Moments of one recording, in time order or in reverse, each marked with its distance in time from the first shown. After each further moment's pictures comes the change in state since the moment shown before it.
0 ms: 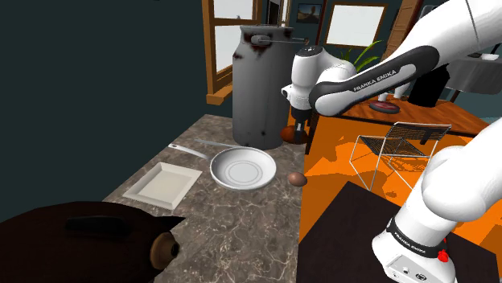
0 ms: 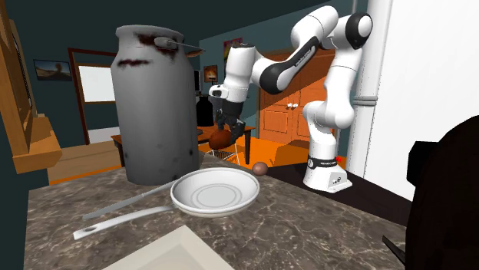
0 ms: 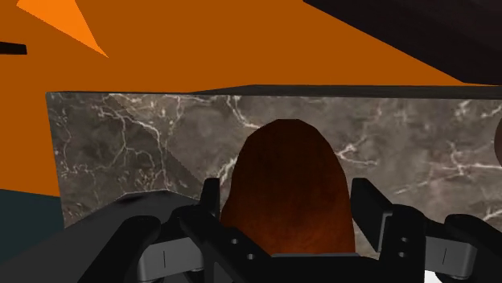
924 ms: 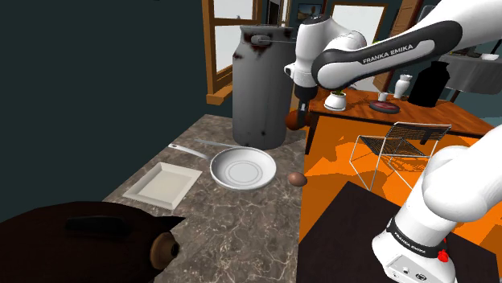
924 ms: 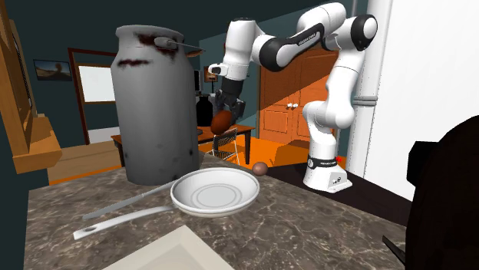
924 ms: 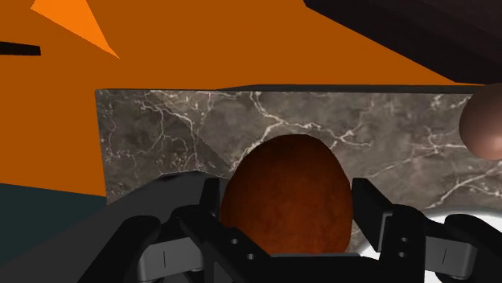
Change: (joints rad) arm 0.015 -0.076 -0.007 0.123 0.049 -0.189 -0.076
